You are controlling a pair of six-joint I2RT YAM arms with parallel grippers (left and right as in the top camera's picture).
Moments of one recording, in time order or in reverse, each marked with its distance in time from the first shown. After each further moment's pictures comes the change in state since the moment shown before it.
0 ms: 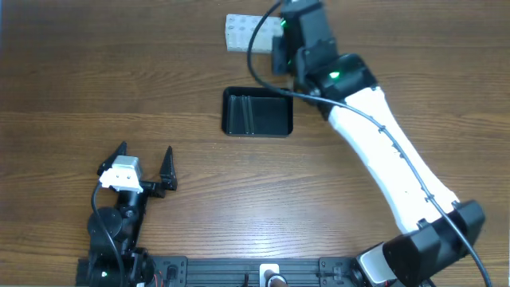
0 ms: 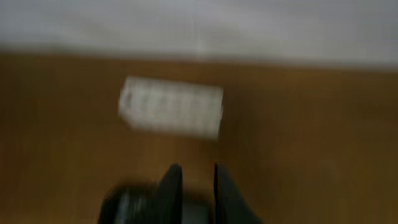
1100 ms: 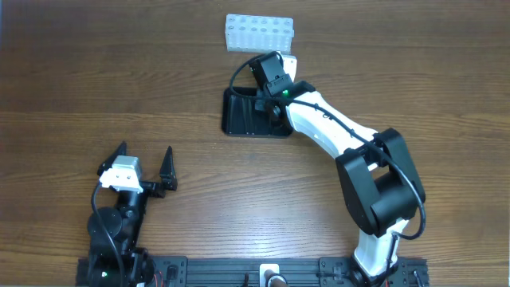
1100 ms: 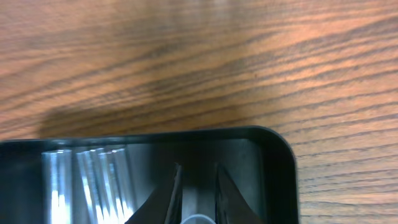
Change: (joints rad) left arm 0.000 0.000 0.000 0.000 0.000 0.000; right arm 0.029 0.311 -0.270 0.289 -0.029 0.276
